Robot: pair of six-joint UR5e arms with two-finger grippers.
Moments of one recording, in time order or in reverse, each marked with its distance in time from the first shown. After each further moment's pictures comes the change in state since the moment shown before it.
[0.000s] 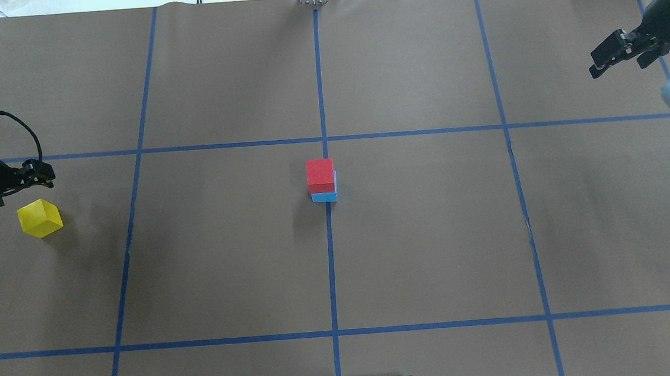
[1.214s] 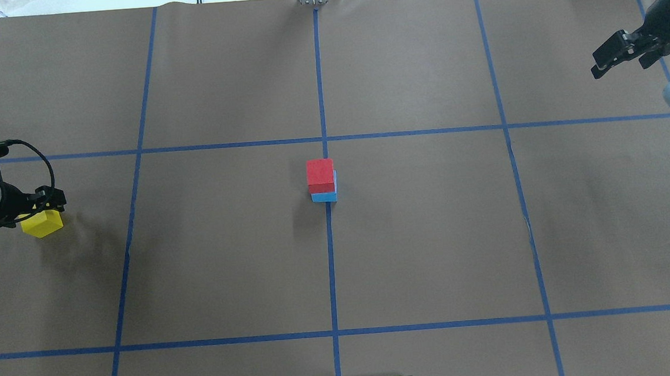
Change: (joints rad) left arm 0.076 0.042 0.018 -0.086 0.006 -0.013; right arm 0.002 -0.005 0.009 0.000 -0.002 0.000
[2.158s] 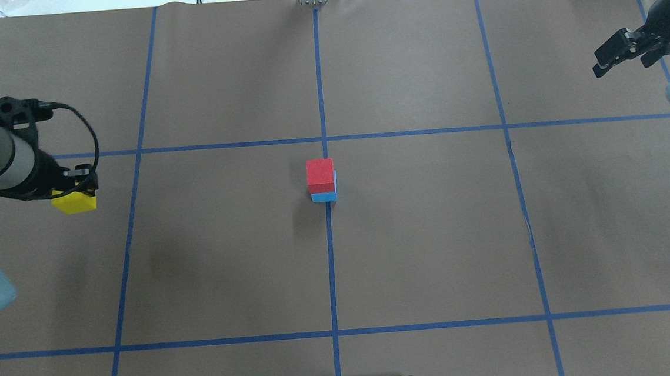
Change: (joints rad) left arm 0.008 -0.232 -0.294 0.499 -0.036 0.182; right arm 0.008 -0.003 0.002 0.000 0.003 -0.002
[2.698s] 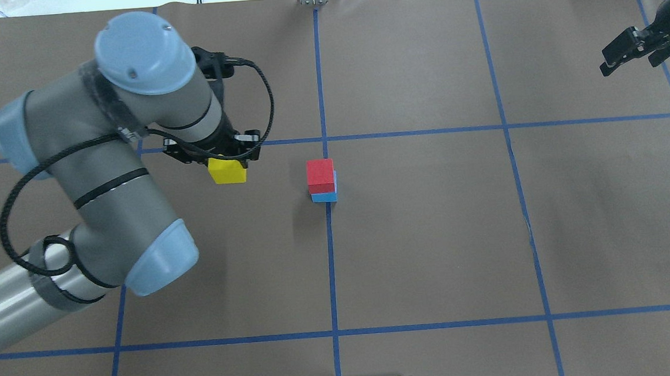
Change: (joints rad) left arm 0.159 -0.542 0.214 0.217 0.010 -0.022; right arm 0.013 -0.009 -0.002 0.000 0.000 -0.001
